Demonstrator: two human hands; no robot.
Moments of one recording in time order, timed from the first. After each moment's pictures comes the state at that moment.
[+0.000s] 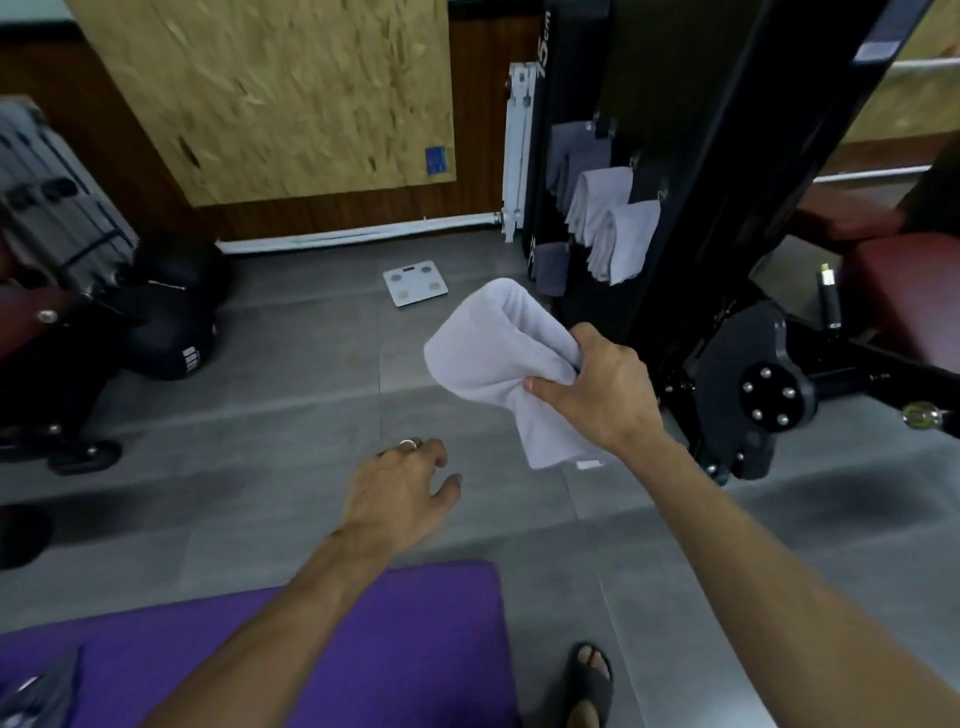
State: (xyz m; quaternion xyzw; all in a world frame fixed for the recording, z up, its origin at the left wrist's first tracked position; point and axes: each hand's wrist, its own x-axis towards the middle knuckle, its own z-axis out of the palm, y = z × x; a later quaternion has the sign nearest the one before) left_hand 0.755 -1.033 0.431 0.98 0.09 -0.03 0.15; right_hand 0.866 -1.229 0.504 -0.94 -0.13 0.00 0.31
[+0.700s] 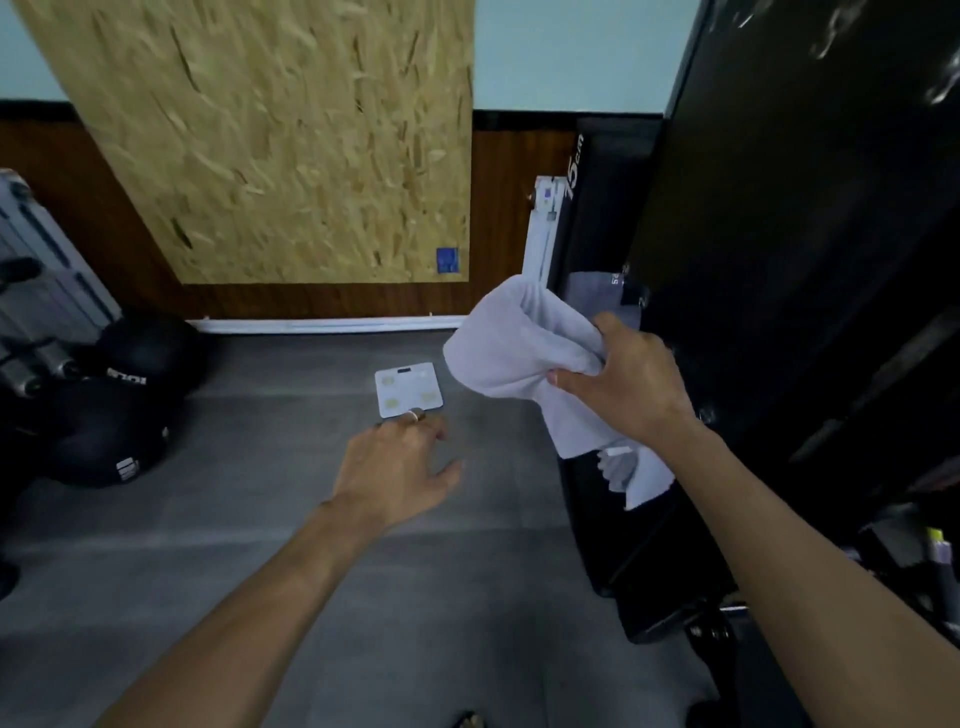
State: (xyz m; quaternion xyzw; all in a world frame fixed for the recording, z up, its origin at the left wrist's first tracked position) left_hand 1.222 -0.977 0.500 0.99 0.11 0.05 0.11; right_hand 1.353 -1.186 0.566 -0.93 -0.25 -0.07 0.27
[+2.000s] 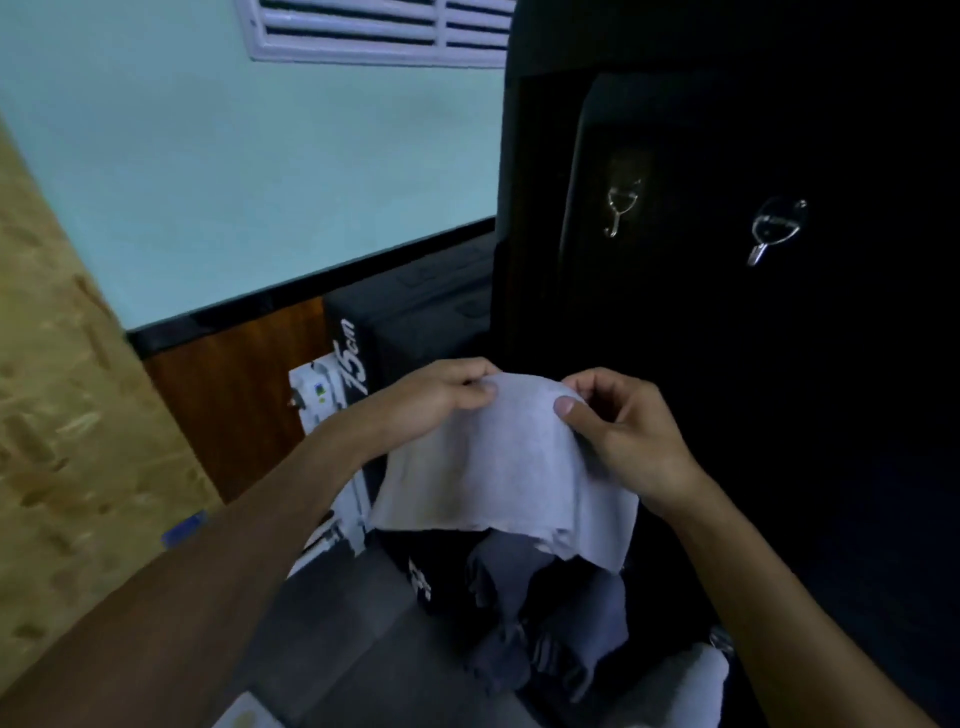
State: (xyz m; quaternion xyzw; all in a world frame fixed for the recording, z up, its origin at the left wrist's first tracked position) left_hand 1.930 -0.905 0.644 0.76 -0.34 -0.24 0.50; right_hand 1.814 -1.091 0.626 -0.81 0.03 -0.20 0.55
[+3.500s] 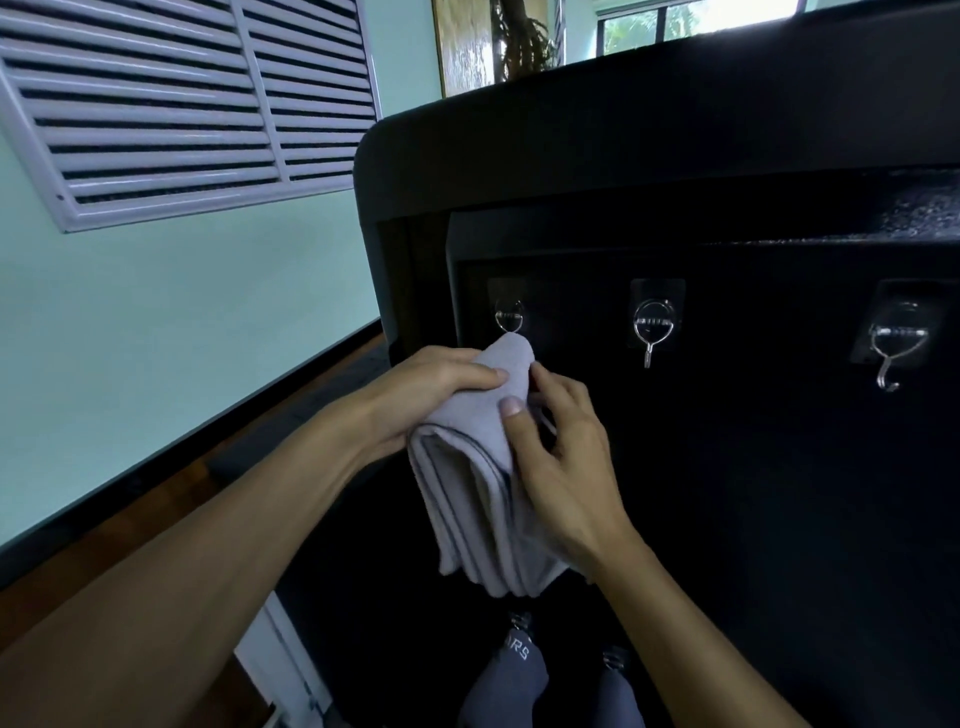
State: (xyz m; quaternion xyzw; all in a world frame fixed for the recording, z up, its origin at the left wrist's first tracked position) left_hand 1.977 -0.996 0.752 0.70 -0.39 -0.32 0.51; right_hand 1.858 -1.082 0.673 -0.77 0.15 -0.41 0.47
